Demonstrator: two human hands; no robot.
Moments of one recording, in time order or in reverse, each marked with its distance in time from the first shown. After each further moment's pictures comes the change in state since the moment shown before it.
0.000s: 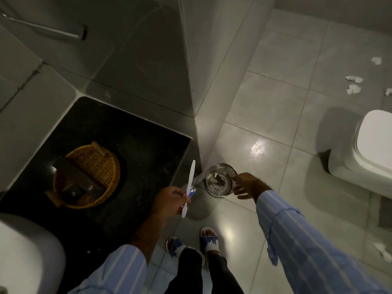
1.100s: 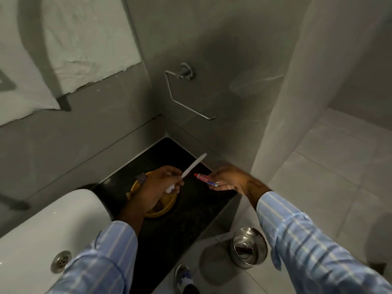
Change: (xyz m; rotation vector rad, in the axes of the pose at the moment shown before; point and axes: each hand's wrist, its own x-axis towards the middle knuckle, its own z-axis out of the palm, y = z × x) left_hand -0.094 0.043 -0.219 -0.537 0.194 0.426; right_hand -0.200 -0.204 0.127 -0.237 -0.483 -0.574
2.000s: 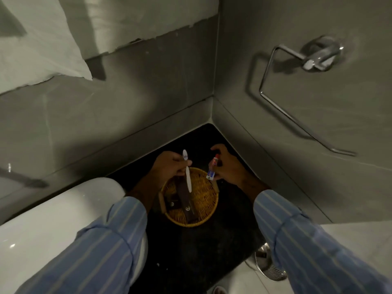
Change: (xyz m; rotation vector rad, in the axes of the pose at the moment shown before) left_hand 0.134 -0.032 -0.154 0.093 0.187 -0.138; right_hand 0.211 -0.045 0.130 -0.438 -0.036 -0.236
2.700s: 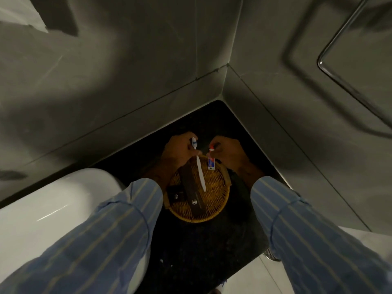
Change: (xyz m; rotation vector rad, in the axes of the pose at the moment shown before) left_hand 0.078 -0.035 0.013 0.487 -0.036 0.122; right_hand 0.068 0.029 0.030 -0.298 0.033 0.010
